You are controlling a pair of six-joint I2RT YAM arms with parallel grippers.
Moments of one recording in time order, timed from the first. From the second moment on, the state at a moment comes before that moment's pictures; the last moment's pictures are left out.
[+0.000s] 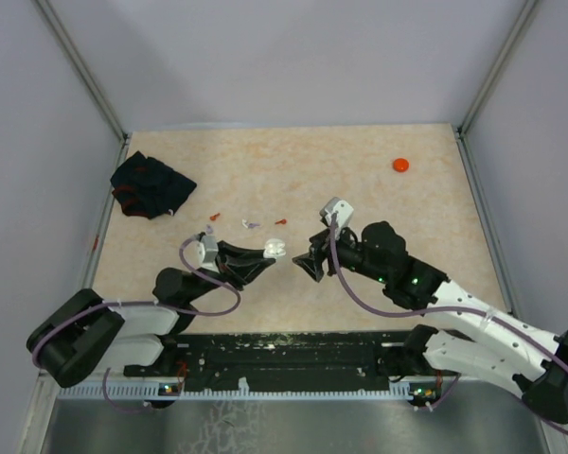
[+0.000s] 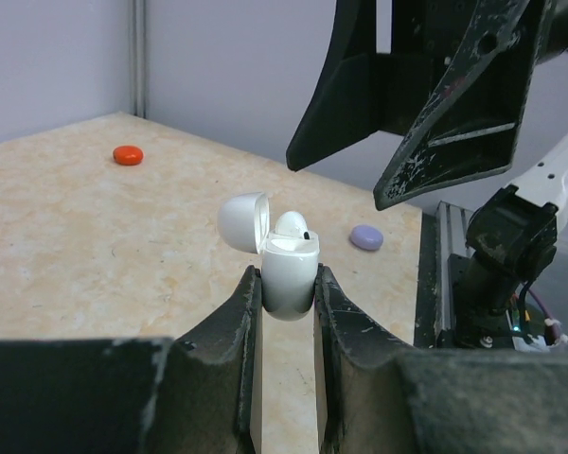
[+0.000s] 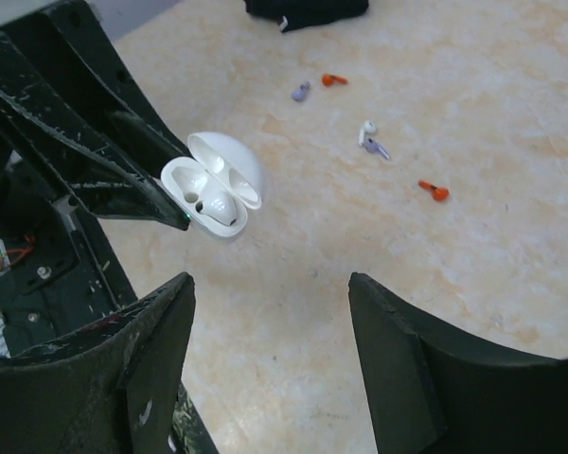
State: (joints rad) left arm -0.69 1.24 0.10 1.52 0.45 -0.36; right arm 0.90 0.87 0.74 -0.14 -0.07 0.11
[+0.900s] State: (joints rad) left arm -0.69 1.17 0.19 1.52 0.61 -0.54; right arm 0.80 0.89 0.44 0.59 -0.56 0.07
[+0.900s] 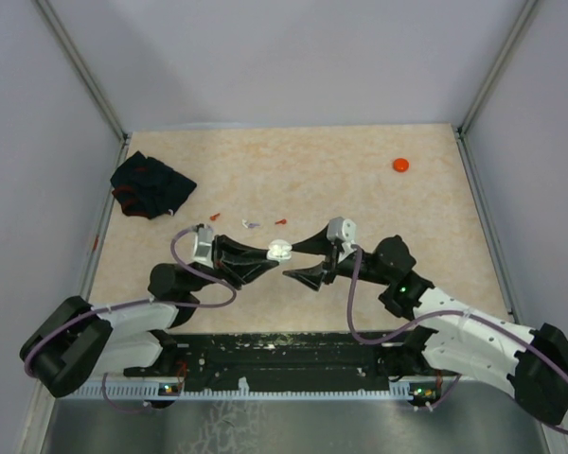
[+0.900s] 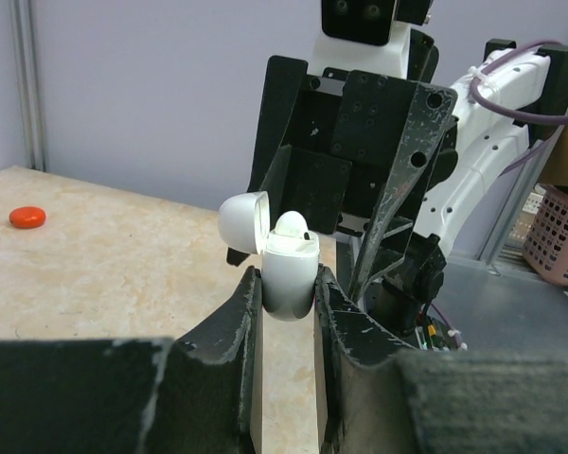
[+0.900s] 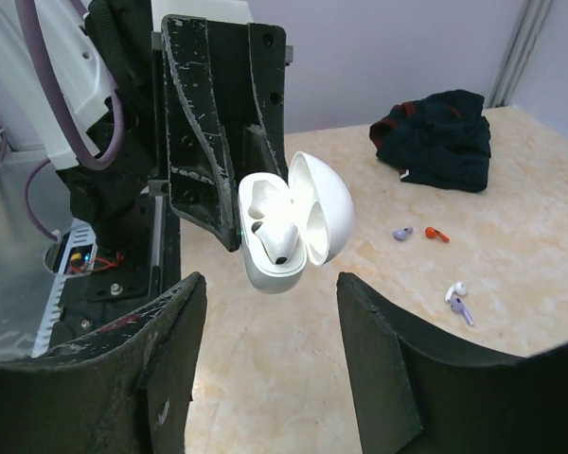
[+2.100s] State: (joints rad) left arm -0.70 1.13 0.19 1.52 0.65 -0.50; right arm 0.80 0.90 0.44 0.61 -0.63 0.11
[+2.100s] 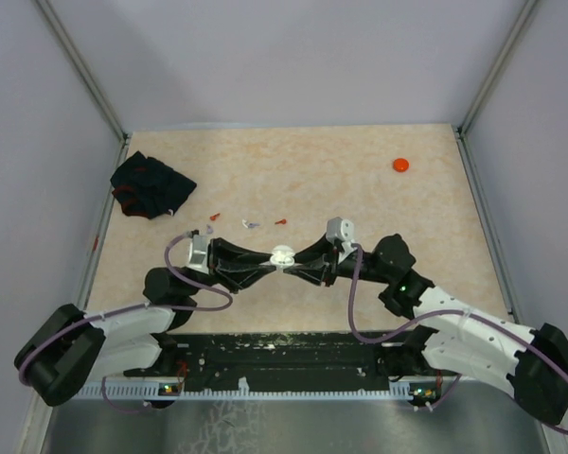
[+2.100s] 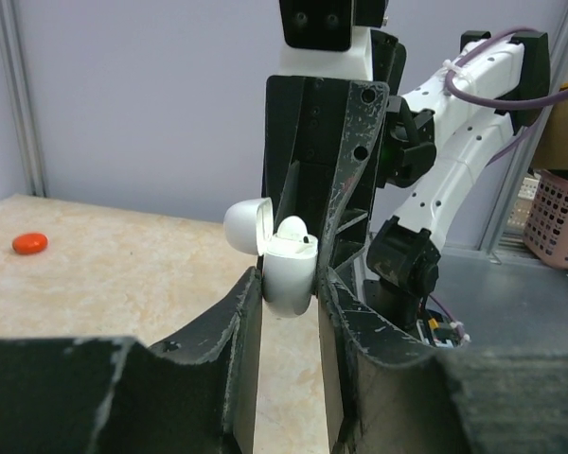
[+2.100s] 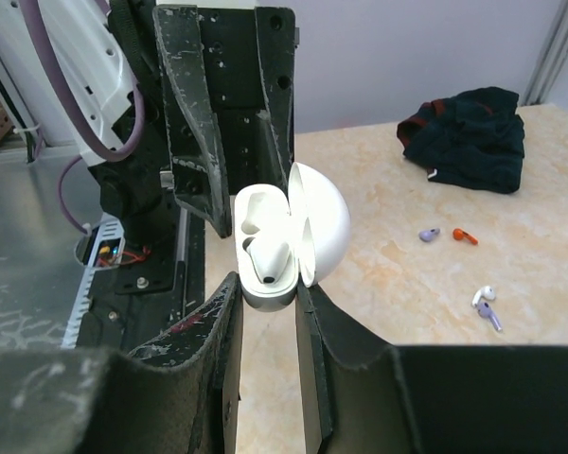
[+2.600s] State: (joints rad) left arm -0.69 1.06 0.20 1.51 0.70 -0.49; right arm 0.80 0.89 0.49 0.51 -0.67 0.07
